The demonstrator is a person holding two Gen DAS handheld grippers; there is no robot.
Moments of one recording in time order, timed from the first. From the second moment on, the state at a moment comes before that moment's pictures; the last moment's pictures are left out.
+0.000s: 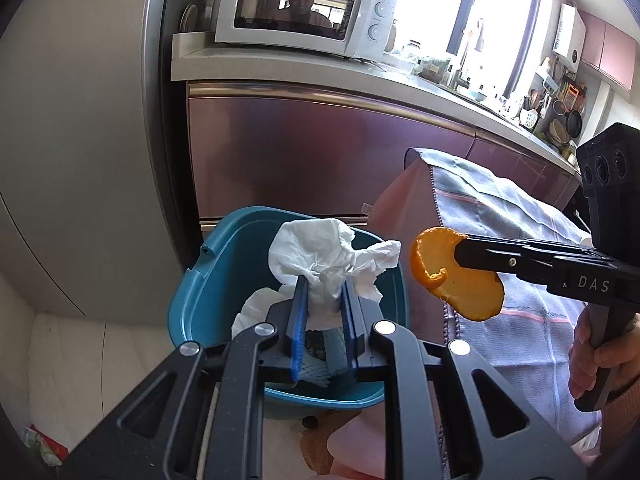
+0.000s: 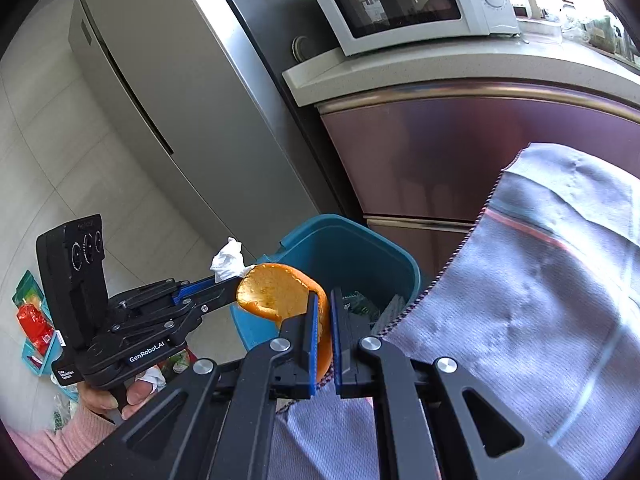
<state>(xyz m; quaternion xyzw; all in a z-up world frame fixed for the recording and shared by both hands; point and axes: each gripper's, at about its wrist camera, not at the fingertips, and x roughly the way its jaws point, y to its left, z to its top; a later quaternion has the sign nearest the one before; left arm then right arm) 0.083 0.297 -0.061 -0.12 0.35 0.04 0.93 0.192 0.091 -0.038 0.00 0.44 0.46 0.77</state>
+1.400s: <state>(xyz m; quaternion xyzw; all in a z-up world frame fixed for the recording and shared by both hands) 0.126 0.292 -0.108 -0.11 0.40 0.05 0.91 0.187 0.110 -0.068 0.01 0.48 0.45 0.75</state>
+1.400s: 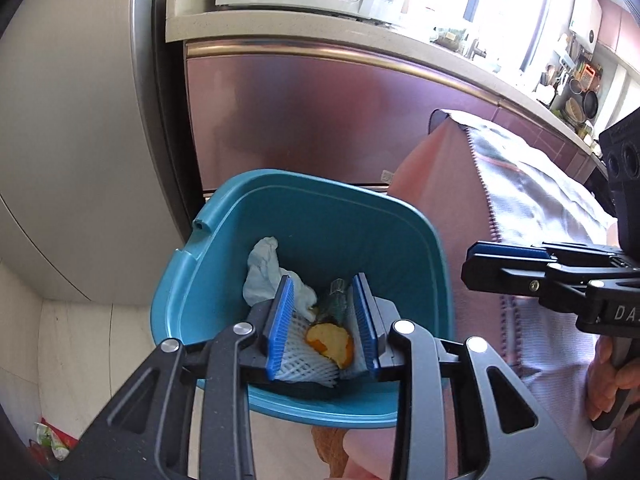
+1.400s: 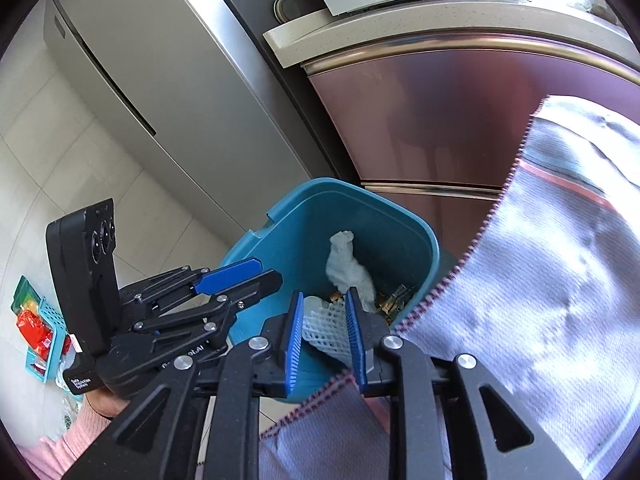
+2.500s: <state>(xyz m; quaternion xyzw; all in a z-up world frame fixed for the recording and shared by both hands) 0.112 0.049 -0.036 -0.04 0.32 -0.24 0.91 0.143 -0.241 -0.002 0.11 0.36 0.21 0.90</state>
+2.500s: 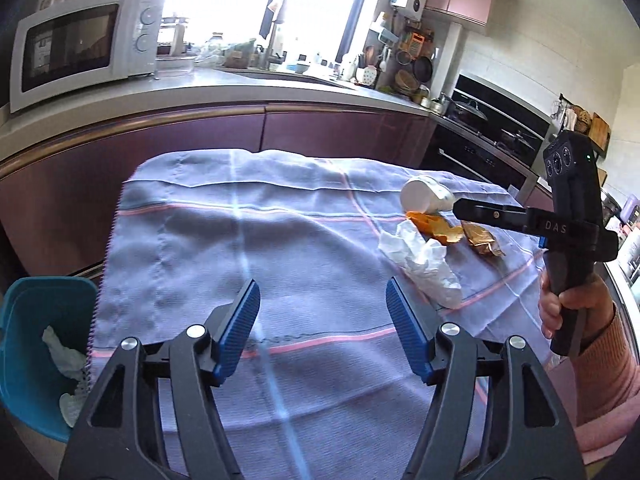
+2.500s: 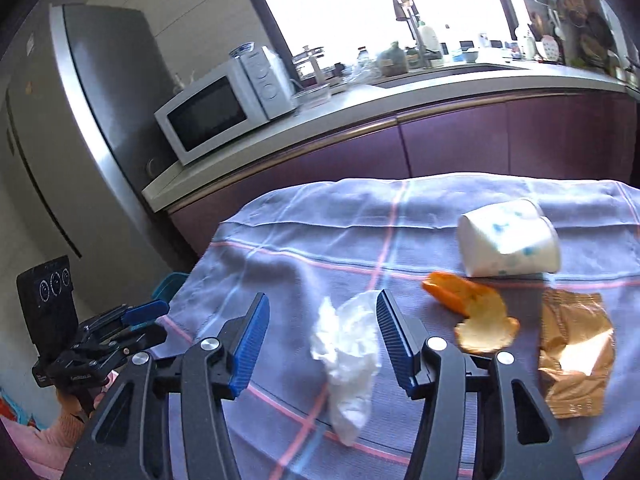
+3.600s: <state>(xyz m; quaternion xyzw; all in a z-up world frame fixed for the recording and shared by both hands) 0.167 -0.077 -0.071 -0.02 0.41 -0.31 0.86 0.227 -0.349 -0.040 0.21 0.39 0.17 0.88</state>
